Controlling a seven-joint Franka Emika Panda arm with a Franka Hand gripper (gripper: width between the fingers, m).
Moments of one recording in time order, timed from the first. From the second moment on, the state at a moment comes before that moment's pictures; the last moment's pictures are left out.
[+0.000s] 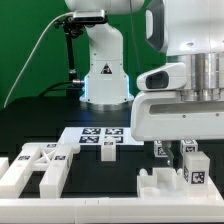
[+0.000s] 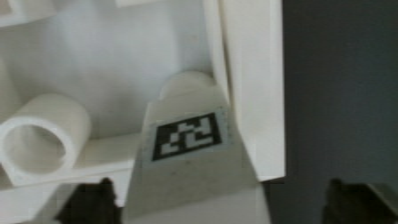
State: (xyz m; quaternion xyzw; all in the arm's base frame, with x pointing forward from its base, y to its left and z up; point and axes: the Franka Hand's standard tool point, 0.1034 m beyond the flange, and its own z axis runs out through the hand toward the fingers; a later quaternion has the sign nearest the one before) arm 0.652 0.124 0.072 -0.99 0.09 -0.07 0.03
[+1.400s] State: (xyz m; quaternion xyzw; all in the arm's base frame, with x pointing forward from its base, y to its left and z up) arm 0.648 0.123 0.071 -0.64 0.76 0.03 0.10
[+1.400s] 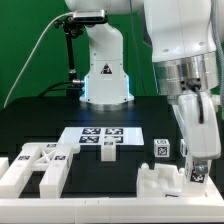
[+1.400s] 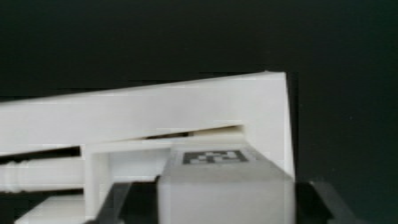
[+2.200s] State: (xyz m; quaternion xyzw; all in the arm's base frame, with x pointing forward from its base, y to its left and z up) arm 0.655 0.112 0.099 -0.65 0.75 0.02 0.12
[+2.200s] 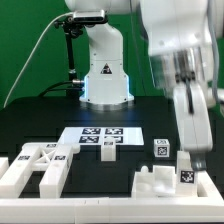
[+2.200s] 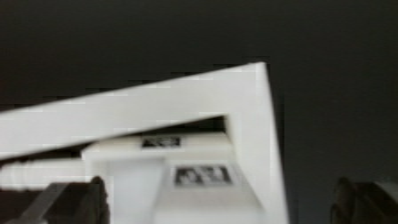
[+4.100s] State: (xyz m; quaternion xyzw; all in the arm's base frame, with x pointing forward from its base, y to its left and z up) arm 0.595 0.050 0.101 -0.93 0.36 -0.06 0.09
